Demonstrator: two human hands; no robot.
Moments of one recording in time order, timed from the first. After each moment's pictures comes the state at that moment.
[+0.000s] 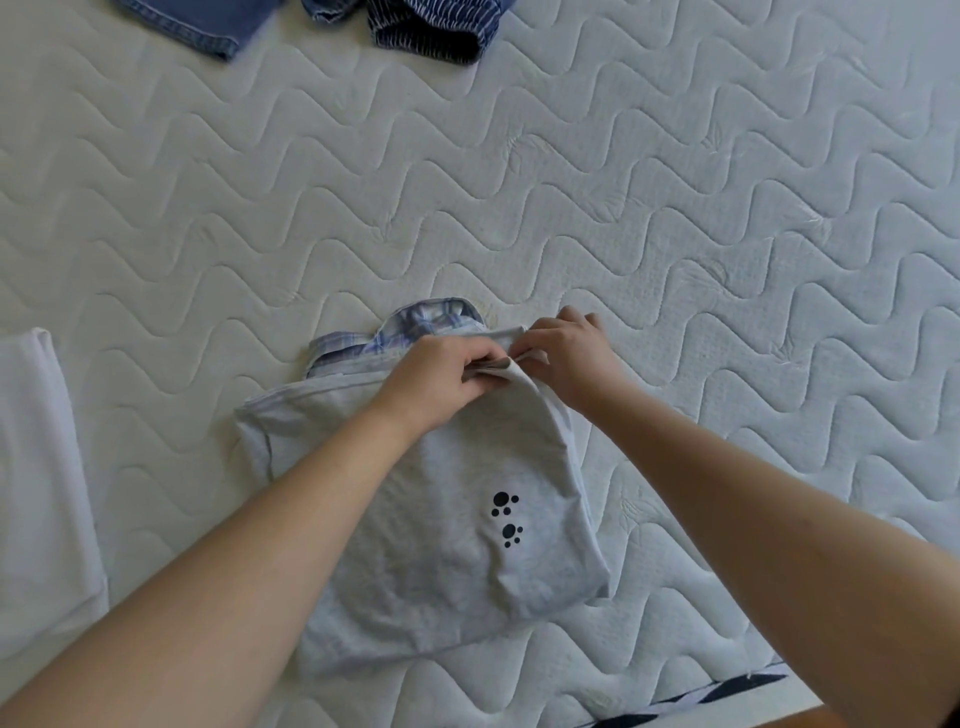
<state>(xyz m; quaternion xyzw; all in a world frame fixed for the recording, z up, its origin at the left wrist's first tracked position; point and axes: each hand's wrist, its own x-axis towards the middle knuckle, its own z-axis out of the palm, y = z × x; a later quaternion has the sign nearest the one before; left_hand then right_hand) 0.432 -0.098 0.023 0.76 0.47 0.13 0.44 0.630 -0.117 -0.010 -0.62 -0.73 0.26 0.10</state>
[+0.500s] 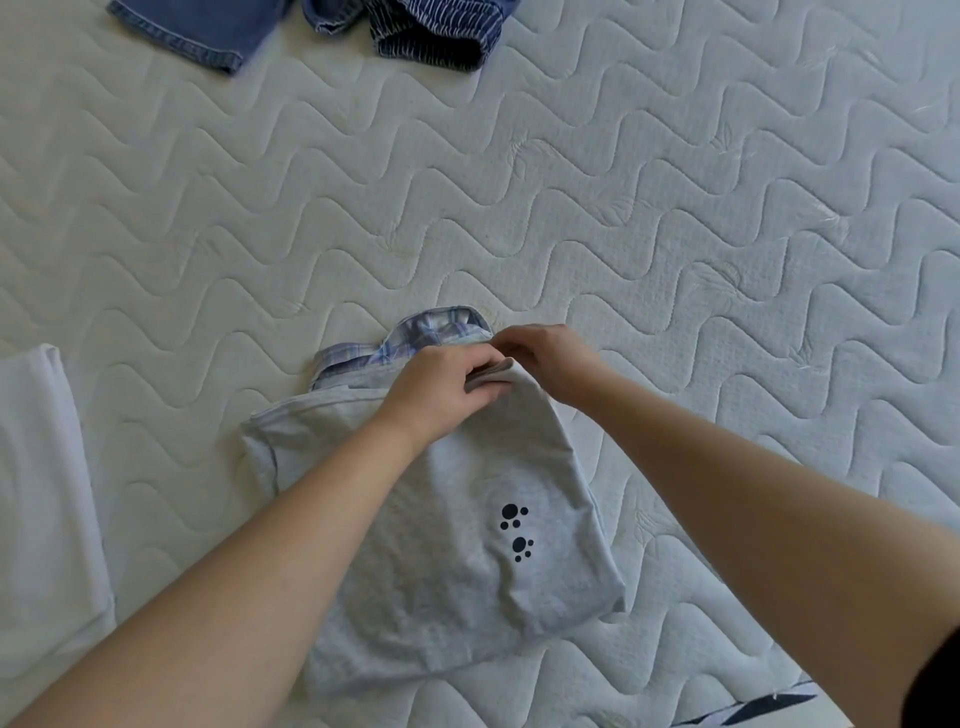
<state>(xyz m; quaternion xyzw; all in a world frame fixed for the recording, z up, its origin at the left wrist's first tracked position) 0.426 -0.096 0.003 0.76 0.48 0.13 0.41 0.615 -0.096 -0.023 -0.58 -0.69 0.40 0.13</state>
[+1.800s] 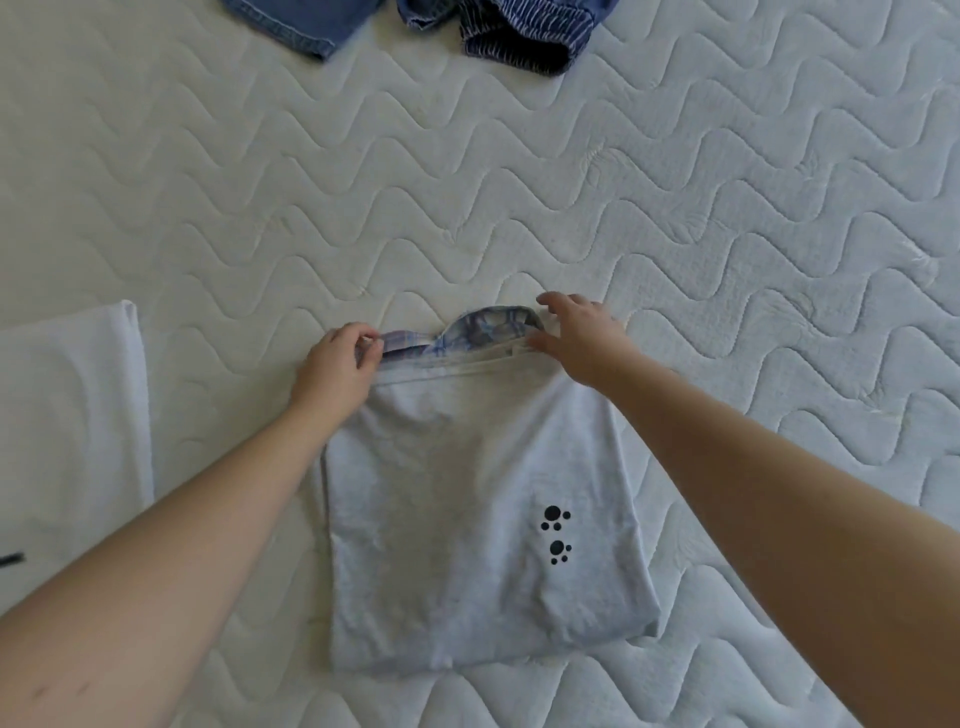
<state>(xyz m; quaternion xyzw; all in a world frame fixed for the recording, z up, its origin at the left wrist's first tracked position) 0.286 -0.077 -0.023 0.63 0.73 0.06 0.27 0.579 -0.057 -0.014 -0.67 -0.65 0.36 -0.03</state>
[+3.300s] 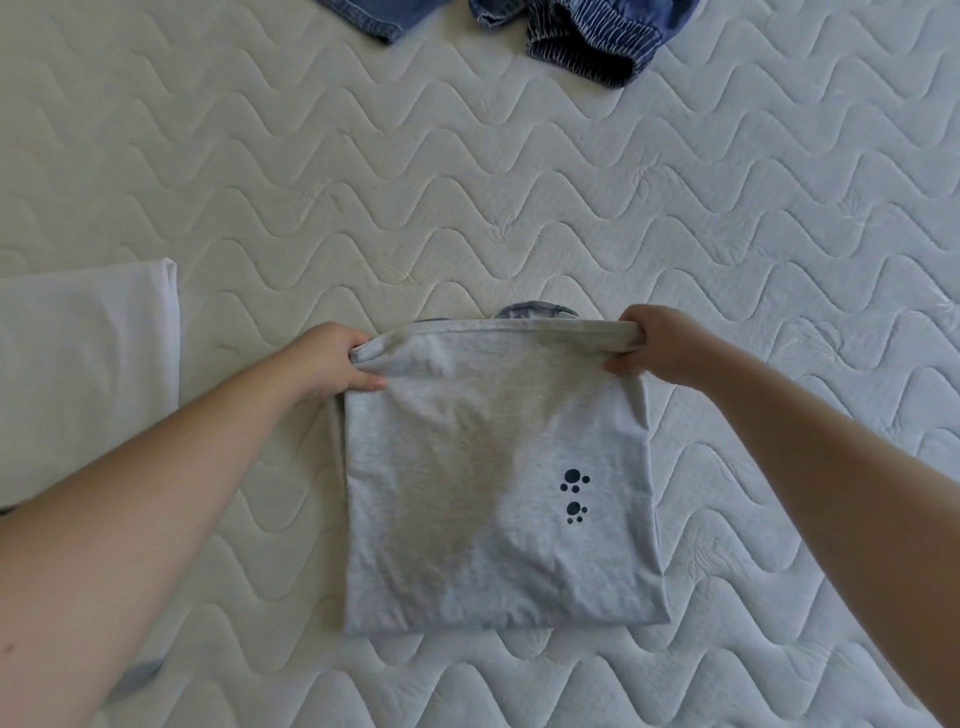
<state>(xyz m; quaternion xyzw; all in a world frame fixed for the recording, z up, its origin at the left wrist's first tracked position) 0.226 -0.073 0.008 0.61 0.66 -0.07 0.43 0.614 -0.047 0.005 -0.65 -0.64 0.40 -0.08</state>
